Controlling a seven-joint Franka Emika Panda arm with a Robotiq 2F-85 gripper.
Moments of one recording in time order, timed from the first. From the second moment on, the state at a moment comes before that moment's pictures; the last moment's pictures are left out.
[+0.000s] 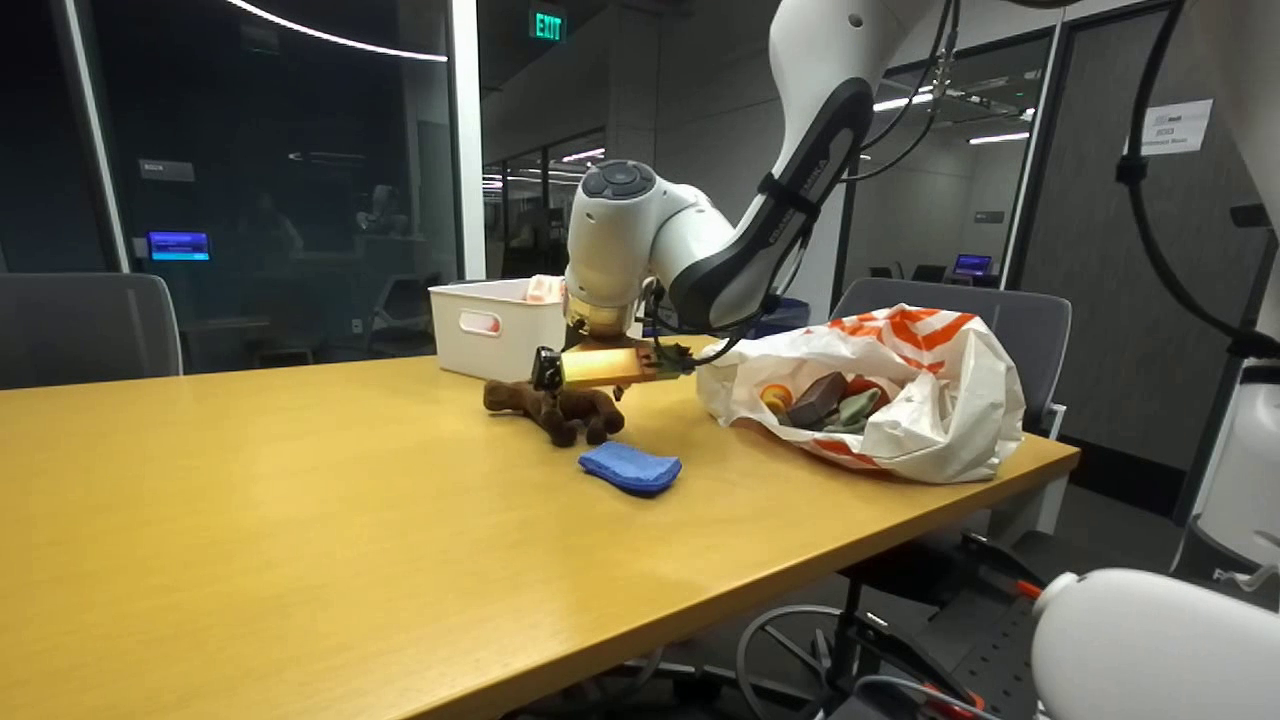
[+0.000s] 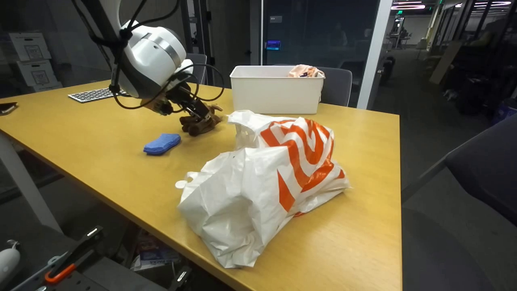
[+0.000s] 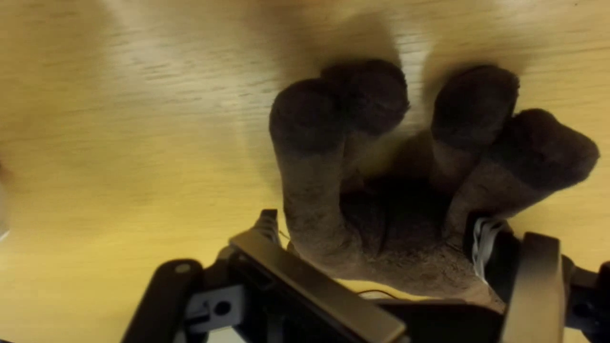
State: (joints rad) arm 0.14 0.44 0.17 -2.04 -1.27 2.70 1.69
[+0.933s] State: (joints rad) arm 0.13 0.50 0.17 -1.97 -1.27 2.78 1.67
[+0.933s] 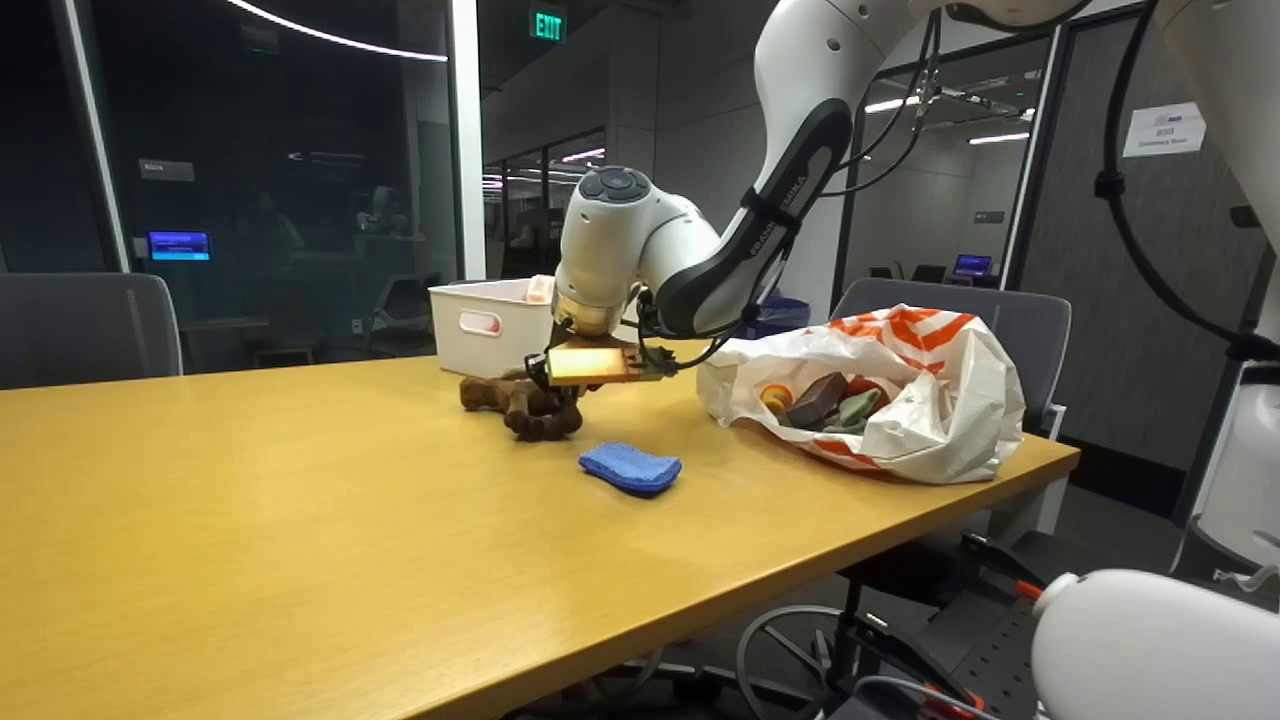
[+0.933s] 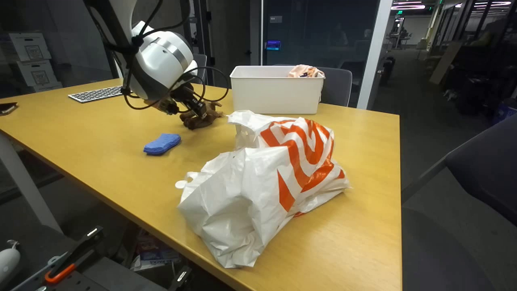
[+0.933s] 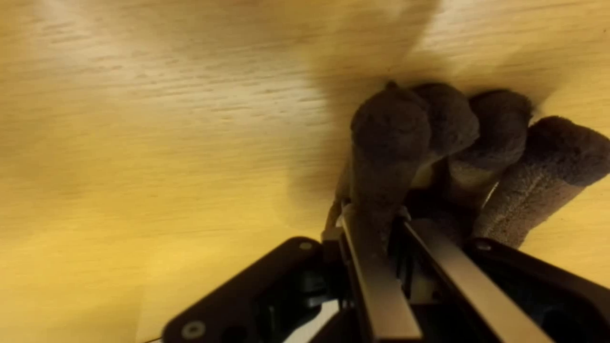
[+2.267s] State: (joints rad) arm 0.08 -0.18 0.15 -2.60 -1.10 2.64 1.81
